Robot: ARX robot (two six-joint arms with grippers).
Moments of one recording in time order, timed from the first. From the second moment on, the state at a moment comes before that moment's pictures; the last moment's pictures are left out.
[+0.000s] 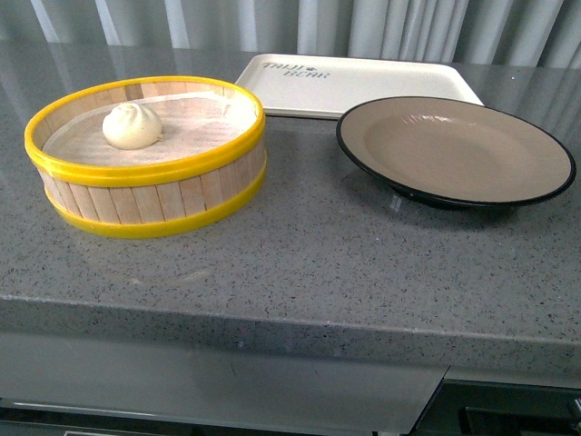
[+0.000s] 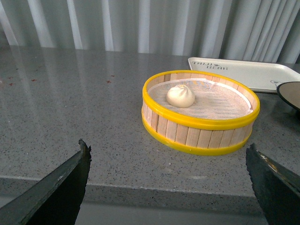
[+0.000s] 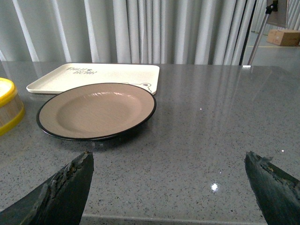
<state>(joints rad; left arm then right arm) 0.00 0.00 0.03 0.00 0.00 0.00 0.00 0.00 0.01 0.00 0.00 0.00</state>
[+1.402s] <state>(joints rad) -0.02 0.03 0.04 -0.04 -0.04 -0.05 0.00 0.00 0.01 0.00 0.00 0.00</state>
